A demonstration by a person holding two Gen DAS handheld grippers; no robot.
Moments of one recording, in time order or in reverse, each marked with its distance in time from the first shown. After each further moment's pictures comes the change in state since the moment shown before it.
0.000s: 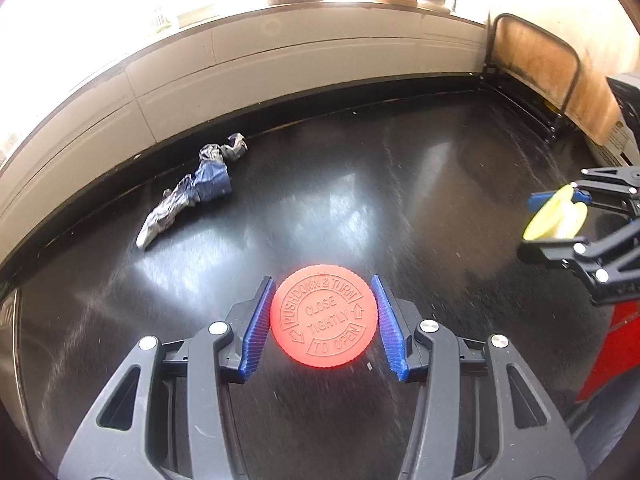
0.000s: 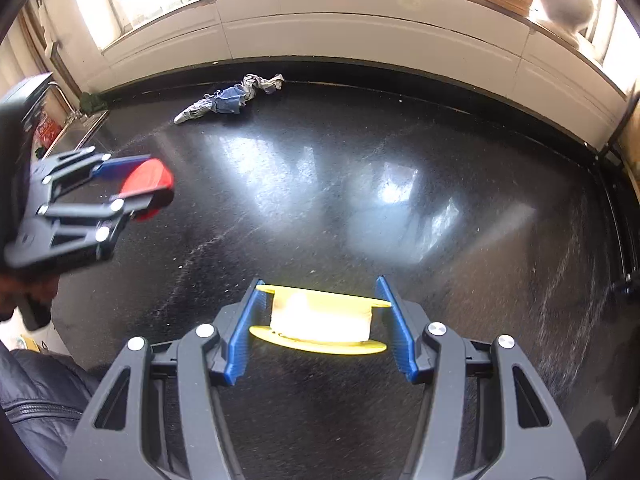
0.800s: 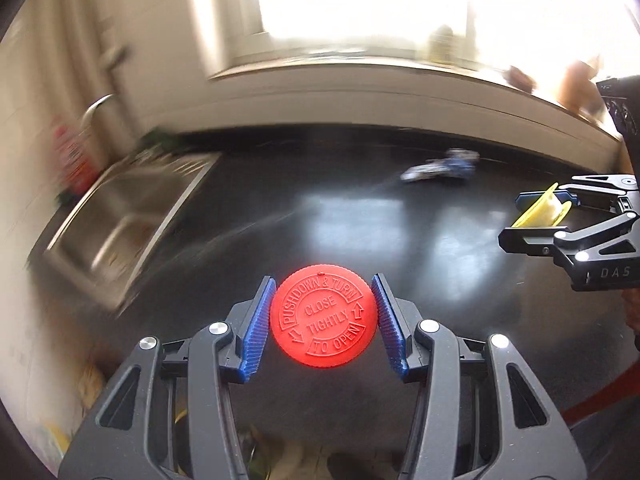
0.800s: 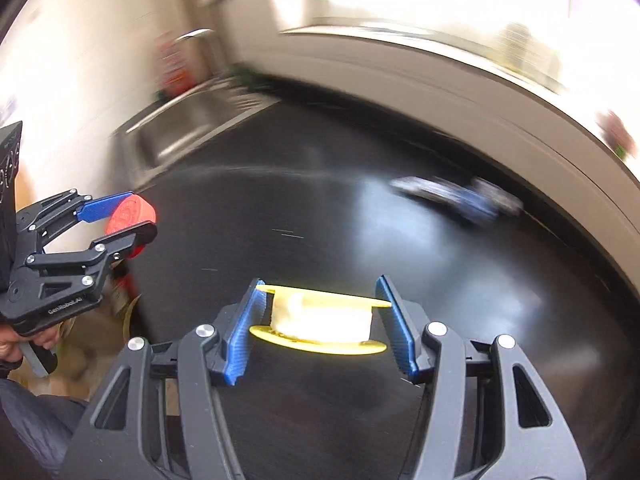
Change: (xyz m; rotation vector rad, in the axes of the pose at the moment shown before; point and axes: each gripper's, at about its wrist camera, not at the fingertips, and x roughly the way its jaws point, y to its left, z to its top) left arm -0.203 0.123 -0.160 -0.520 -0.070 0.476; right arm -0.022 0.270 0.049 -0.519 -0.061 0.365
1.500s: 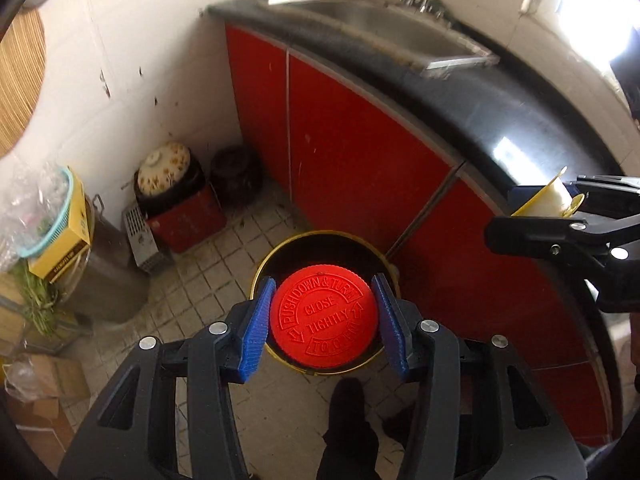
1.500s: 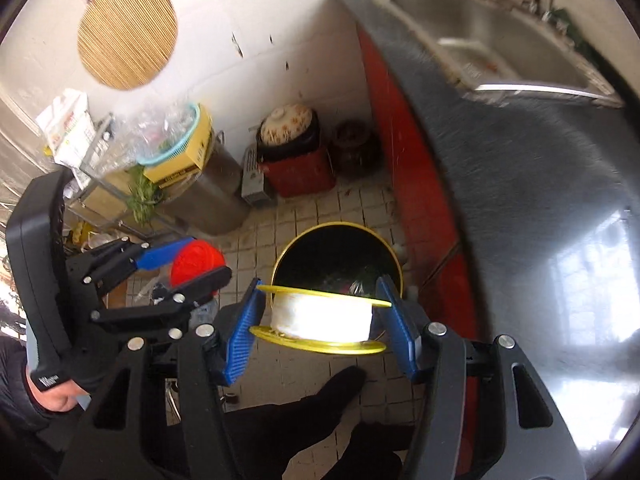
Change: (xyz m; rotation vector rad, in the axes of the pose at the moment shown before) left arm -0.022 0.229 -0.256 -0.606 0.241 0.266; right arm 0.189 0.345 -0.016 -0.398 0.344 0.373
